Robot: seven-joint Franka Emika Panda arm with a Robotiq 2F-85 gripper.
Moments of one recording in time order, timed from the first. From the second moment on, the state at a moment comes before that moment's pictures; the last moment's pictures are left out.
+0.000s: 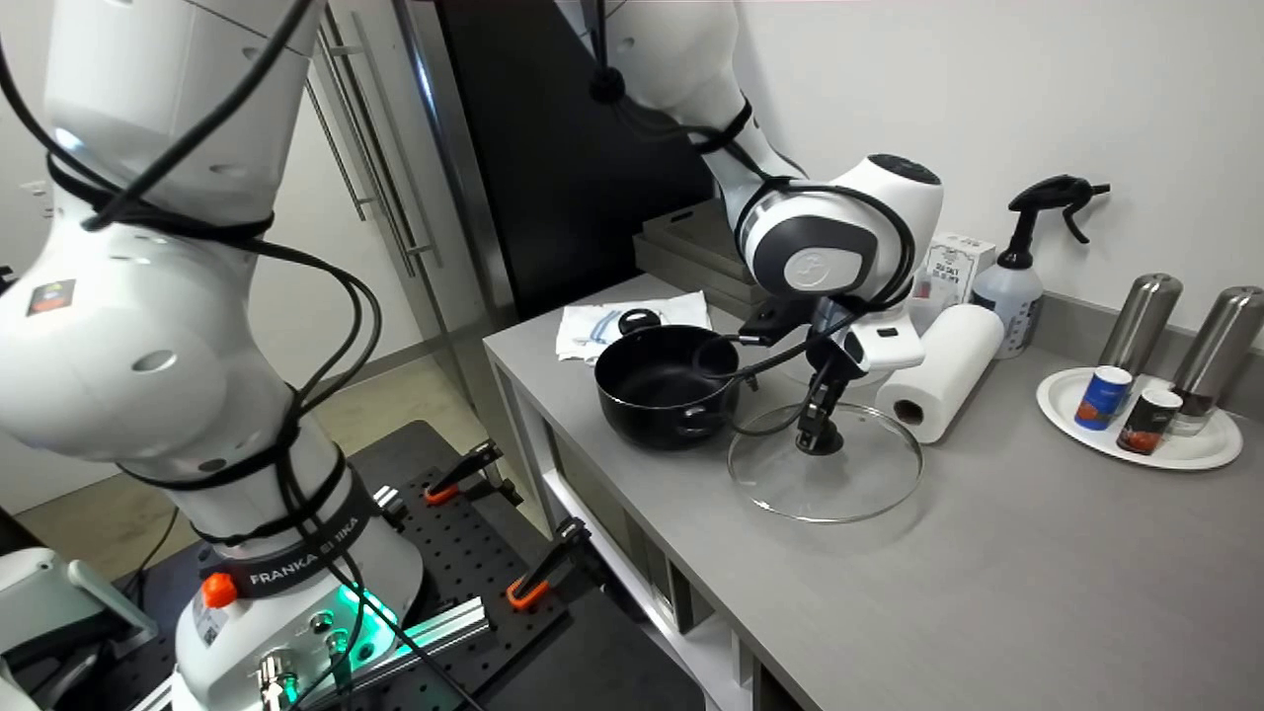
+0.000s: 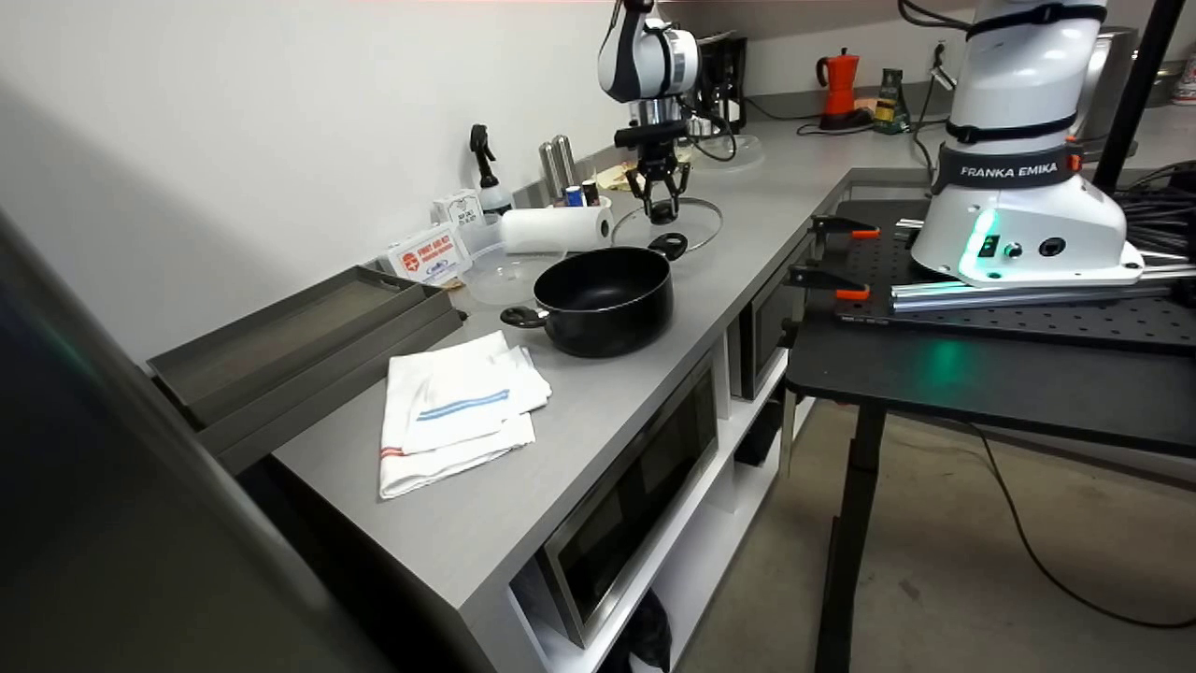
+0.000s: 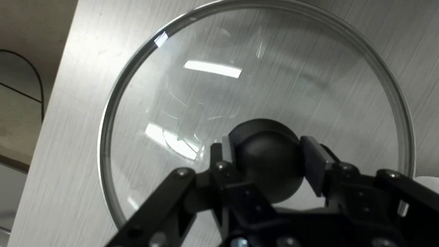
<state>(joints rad) -0.21 0.61 -0.21 -2.00 0.36 2.47 0.66</state>
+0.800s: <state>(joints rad) -0.22 0.70 -0.18 -1.97 0.39 2.50 0.62</state>
